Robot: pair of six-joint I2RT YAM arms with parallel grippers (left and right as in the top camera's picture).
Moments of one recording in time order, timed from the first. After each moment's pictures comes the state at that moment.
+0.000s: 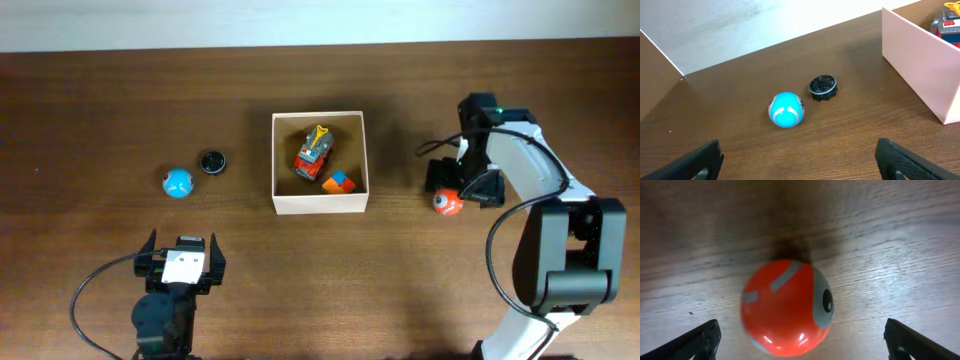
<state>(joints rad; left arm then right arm) 0.06 0.17 0.01 -0.08 -0.02 0.32 -0.01 1.93 1.39 -1.10 -0.03 0.25</state>
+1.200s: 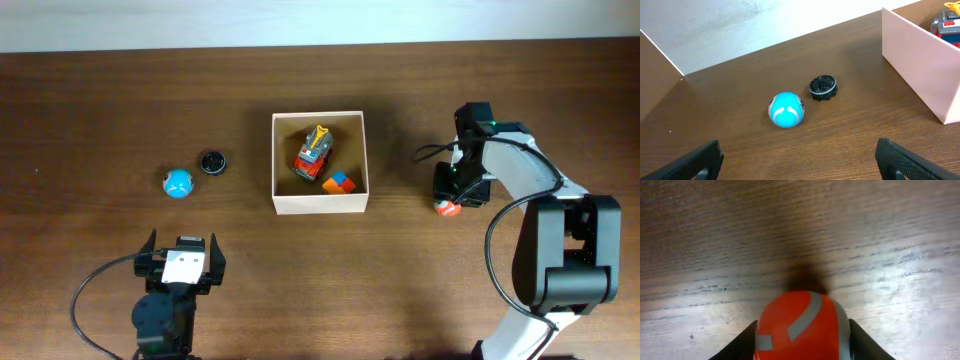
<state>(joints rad) 0.06 0.17 0.01 -0.08 -0.02 0.32 -0.01 1.94 1.31 -0.95 -0.07 0.24</state>
